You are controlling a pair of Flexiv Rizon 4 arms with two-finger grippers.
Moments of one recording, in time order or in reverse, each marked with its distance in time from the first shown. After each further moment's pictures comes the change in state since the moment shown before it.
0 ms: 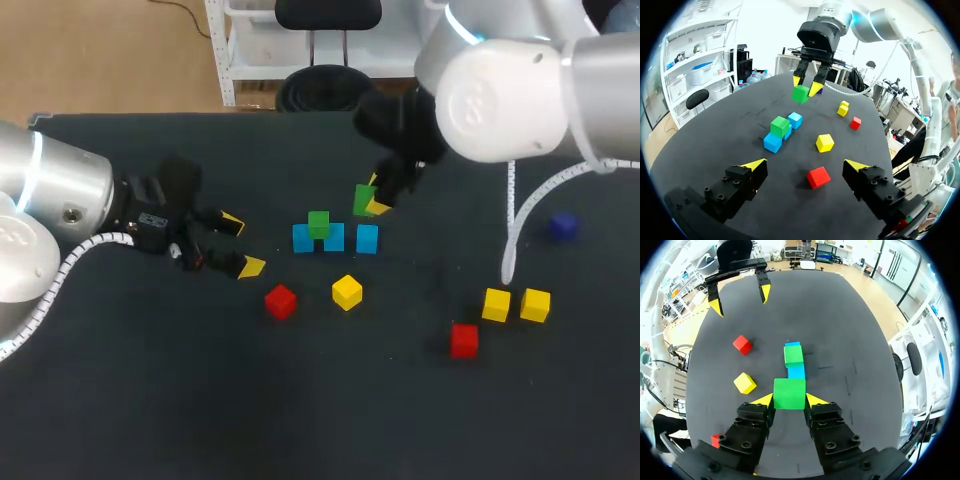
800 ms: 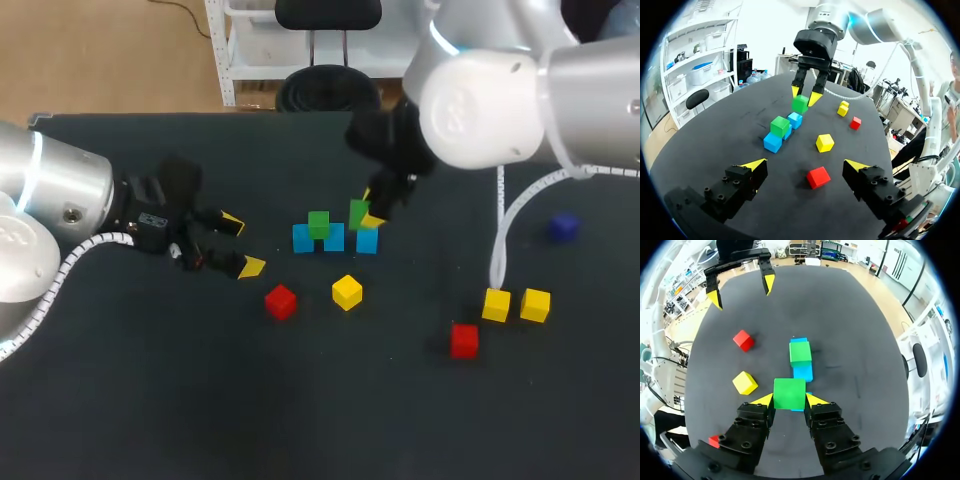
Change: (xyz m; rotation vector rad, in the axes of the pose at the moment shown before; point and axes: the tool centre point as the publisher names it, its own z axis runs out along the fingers) left arm 0.000 0.000 0.000 0.000 0.000 0.000; right arm 0.004 0.006 0.024 -0.045 0.027 -0.016
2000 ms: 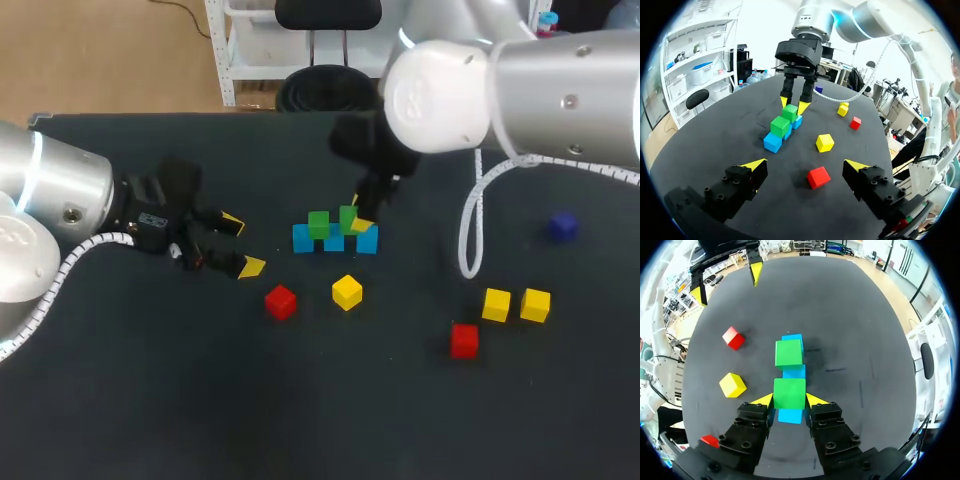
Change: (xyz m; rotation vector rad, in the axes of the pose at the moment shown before) left arm 0.000 0.000 0.000 0.000 0.000 0.000; right arm -0.004 -0.018 0.027 -0.062 0.055 -0.013
